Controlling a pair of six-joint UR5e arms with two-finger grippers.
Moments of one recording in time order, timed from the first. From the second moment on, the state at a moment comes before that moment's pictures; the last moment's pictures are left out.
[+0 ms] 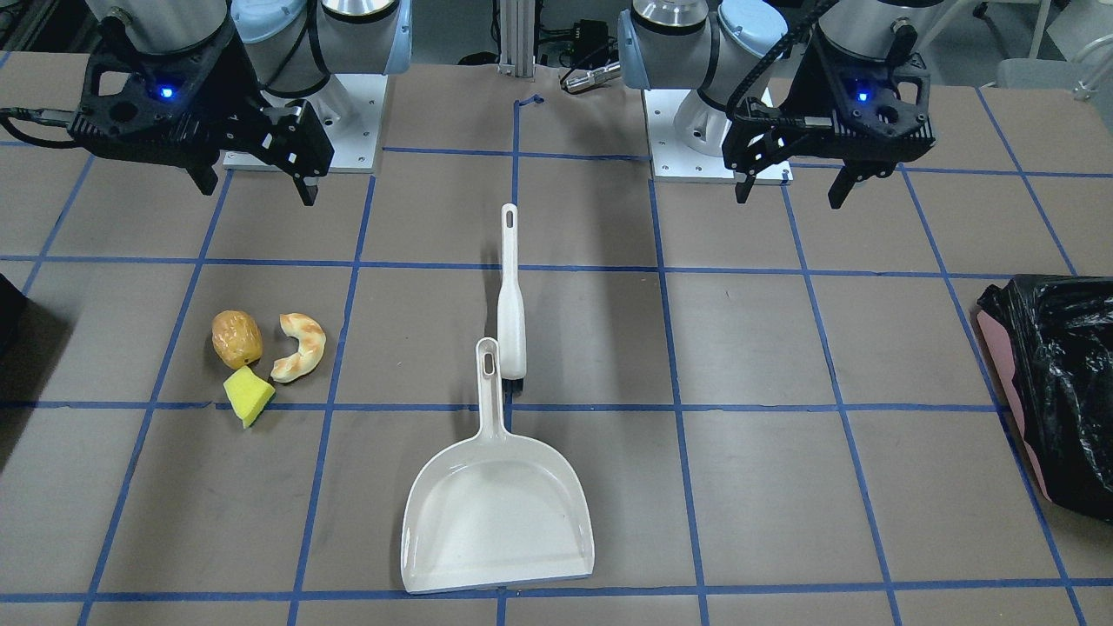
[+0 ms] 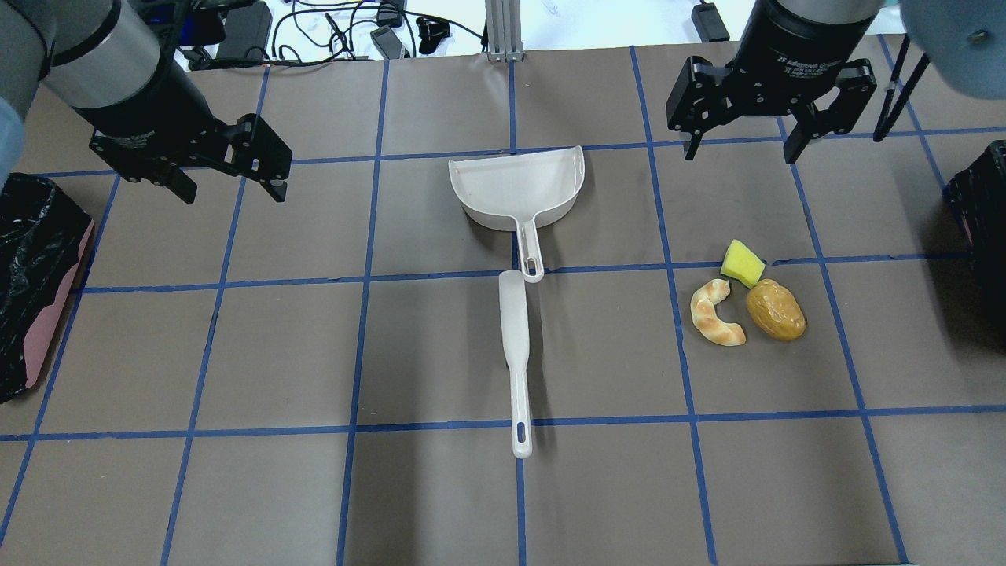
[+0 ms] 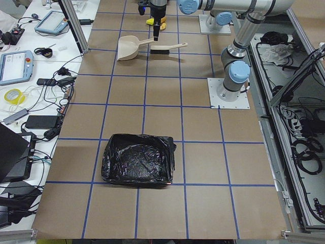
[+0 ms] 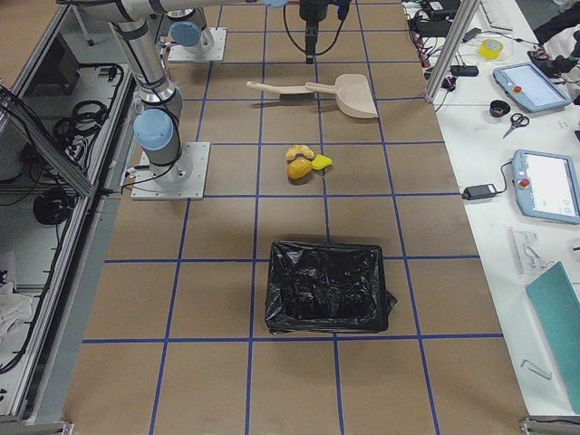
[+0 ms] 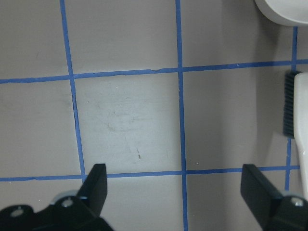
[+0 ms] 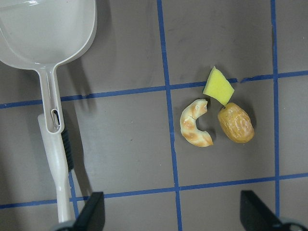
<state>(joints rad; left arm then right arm) -1.53 -1.49 -1.61 -1.55 1.55 0.08 1.61 -1.56 1.46 -1.48 -1.58 0.14</state>
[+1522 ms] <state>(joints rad) -1.53 -1.48 -1.62 -1.56 1.53 0.05 1.62 -1.56 1.46 -1.48 -1.58 0.14</state>
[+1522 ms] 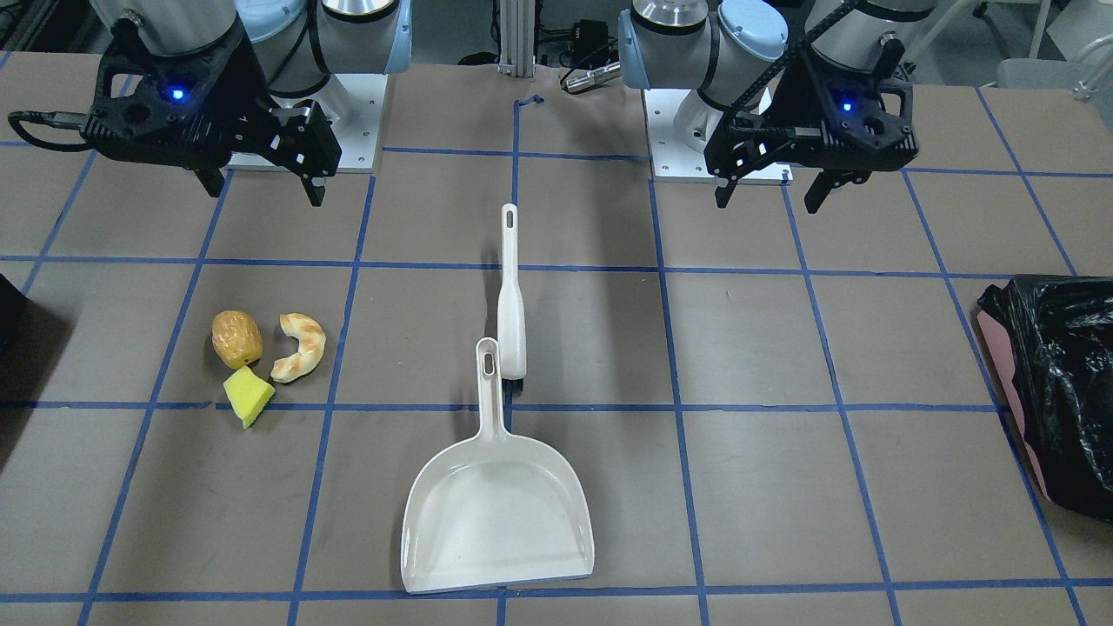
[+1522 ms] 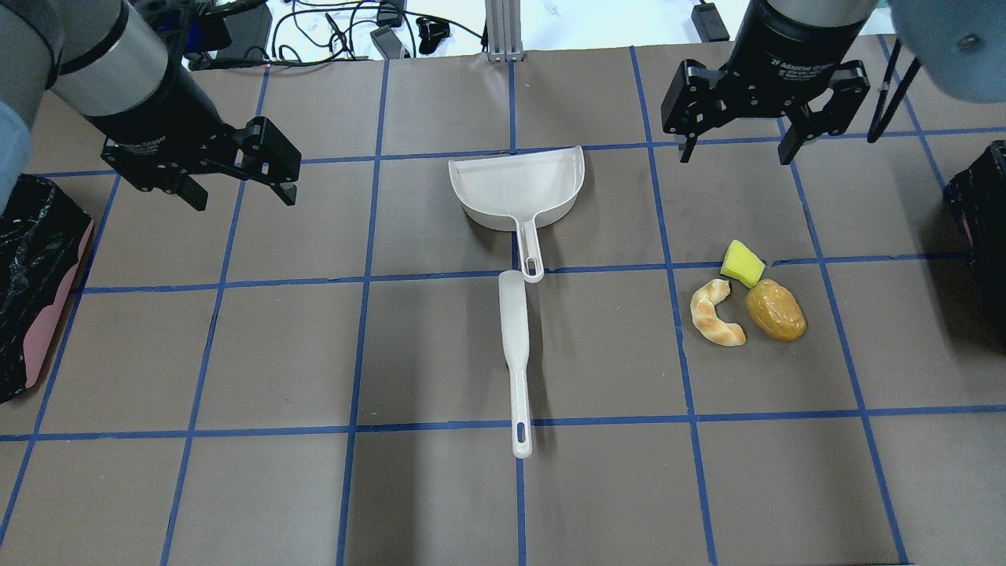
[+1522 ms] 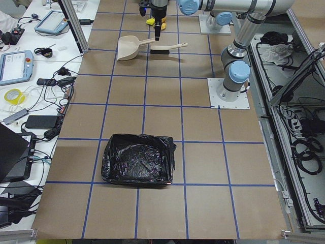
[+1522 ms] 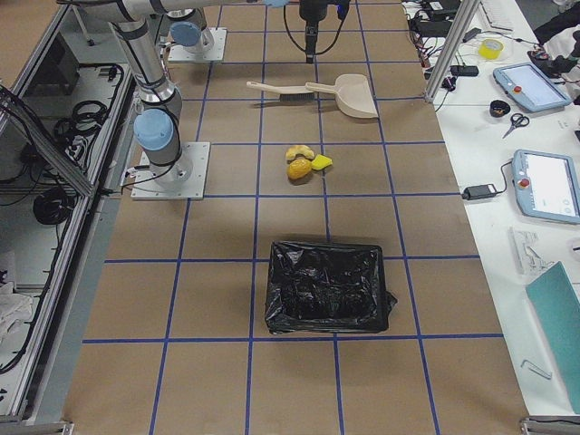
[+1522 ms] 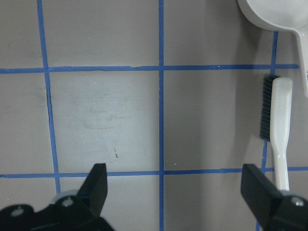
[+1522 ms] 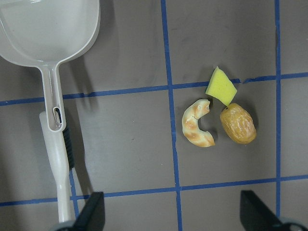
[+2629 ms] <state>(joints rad) -1.58 -1.49 -1.70 -1.55 1.52 0.05 1.62 -1.56 1.46 -1.49 -1.58 0.14</state>
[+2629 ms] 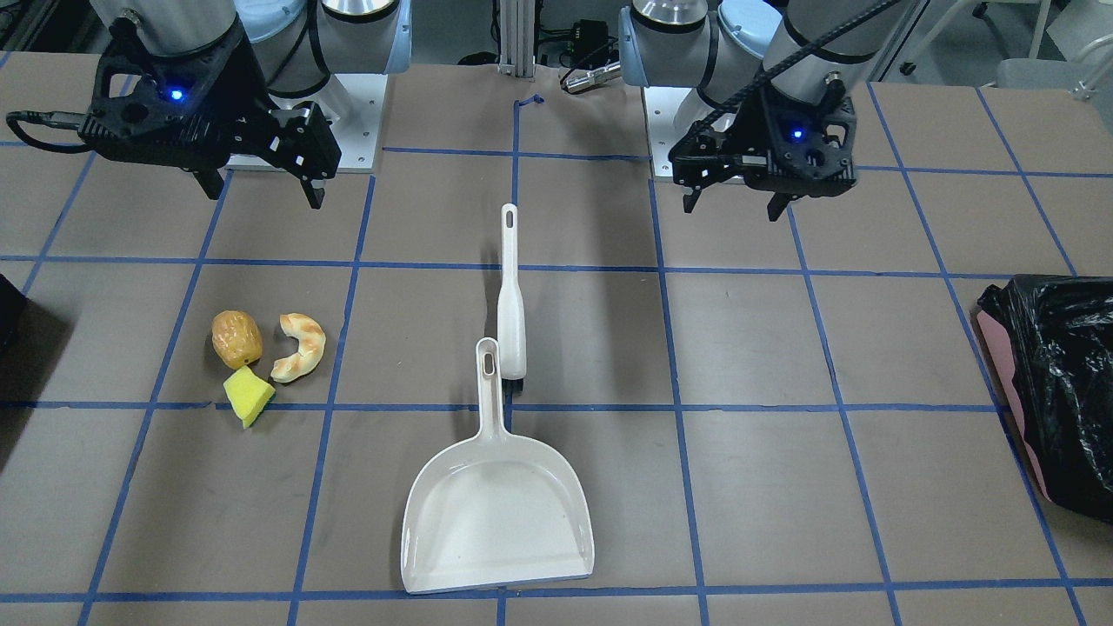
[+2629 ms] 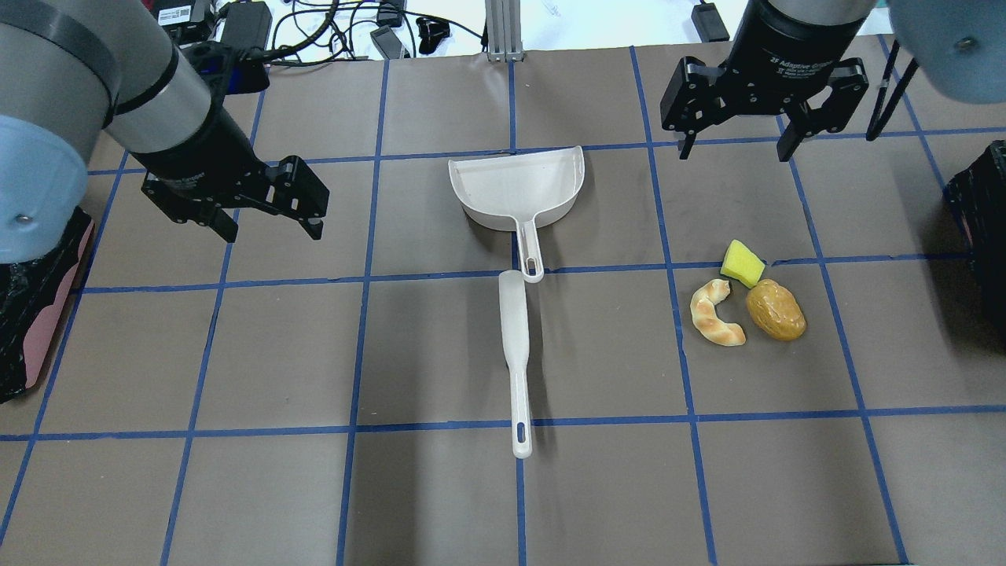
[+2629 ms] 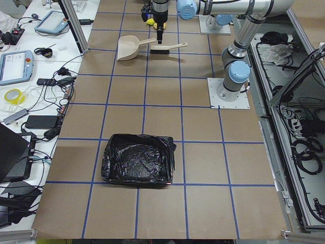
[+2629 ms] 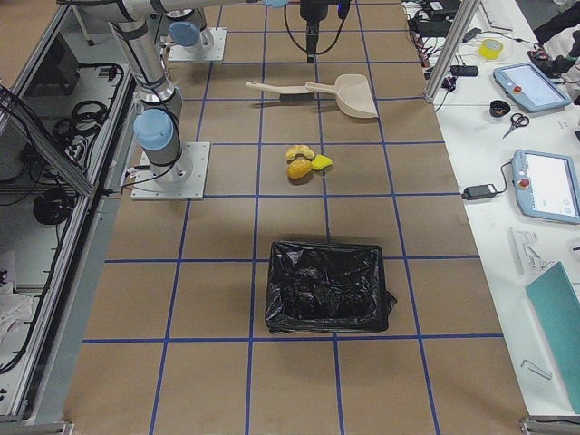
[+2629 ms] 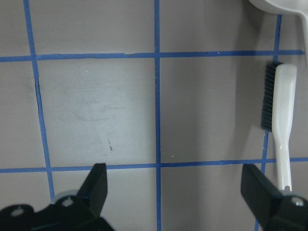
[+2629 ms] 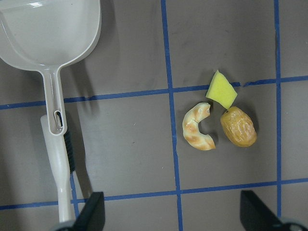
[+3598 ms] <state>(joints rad) -1.88 -1.51 -1.94 -1.32 1.49 -0.12 1.63 -1.31 1.49 -1.66 -1.57 0.14</state>
